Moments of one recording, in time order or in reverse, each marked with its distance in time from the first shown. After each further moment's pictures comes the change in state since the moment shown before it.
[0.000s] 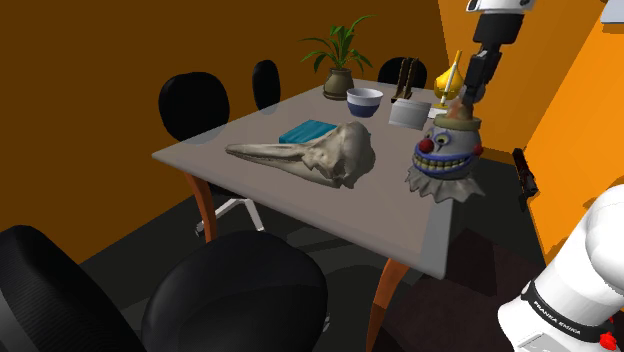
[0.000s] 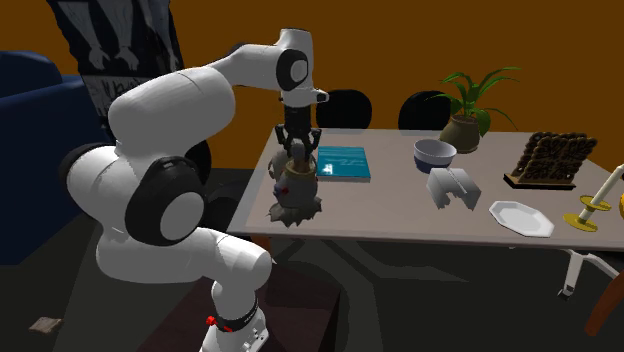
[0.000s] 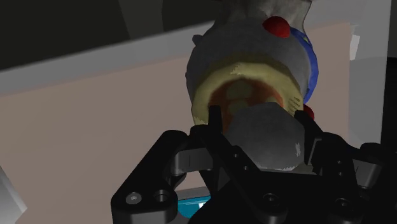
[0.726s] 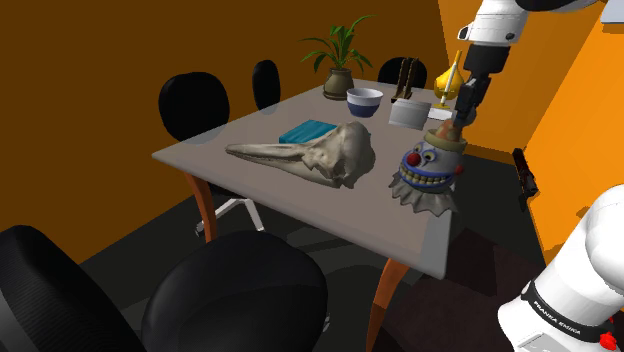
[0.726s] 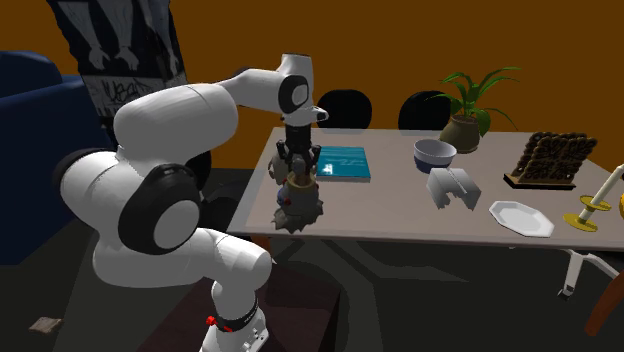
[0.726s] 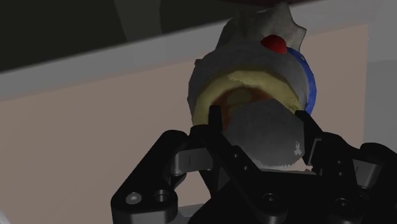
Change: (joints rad) arm -0.005 -0.034 -0.007 -0.164 -0.007 0.132 0.003
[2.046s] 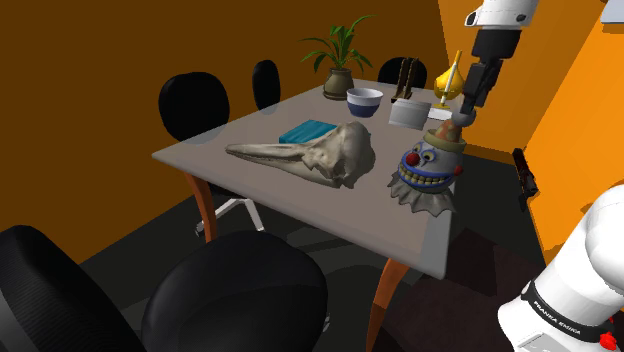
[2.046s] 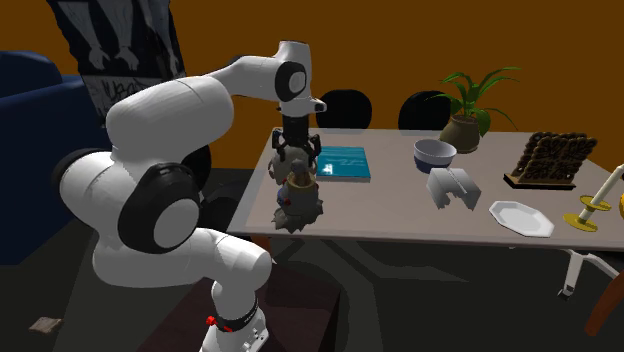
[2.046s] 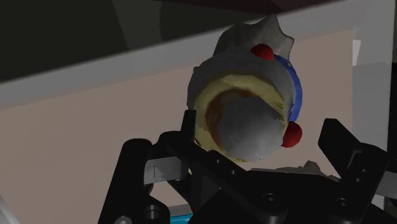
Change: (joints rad) arm -0.002 0.000 0.013 0.078 0.008 -0.096 0.017
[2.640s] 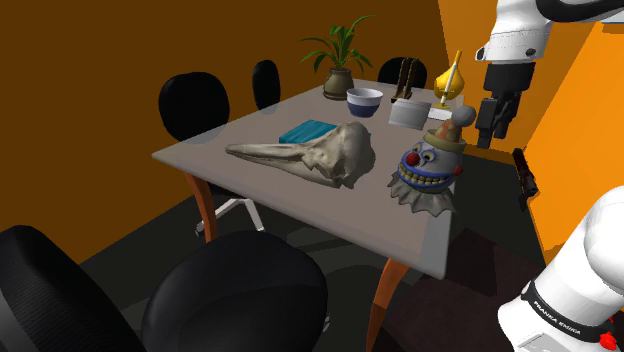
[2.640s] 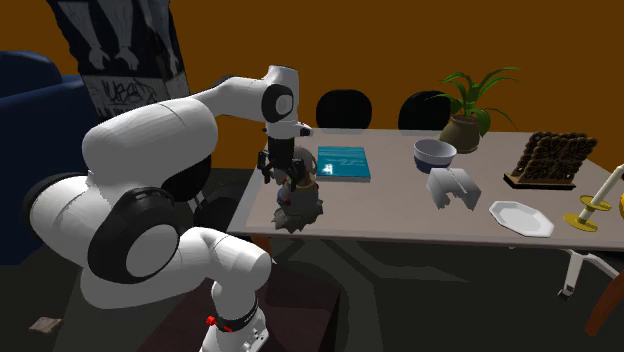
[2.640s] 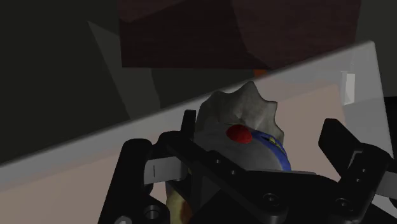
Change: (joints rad) arm -0.030 -0.135 0.057 -0.197 0.035 -0.073 0.132
